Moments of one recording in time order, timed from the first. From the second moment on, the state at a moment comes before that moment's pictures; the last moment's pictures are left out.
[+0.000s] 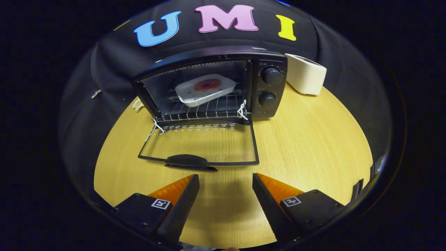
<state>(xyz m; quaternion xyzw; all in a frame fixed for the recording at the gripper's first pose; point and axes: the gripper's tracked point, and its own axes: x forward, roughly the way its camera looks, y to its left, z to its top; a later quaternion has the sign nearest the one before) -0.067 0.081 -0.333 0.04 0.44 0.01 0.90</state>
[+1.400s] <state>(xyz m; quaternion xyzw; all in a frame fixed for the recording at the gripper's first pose) -0.045 0.138 -0.336 0.00 0.41 0.02 0.91</state>
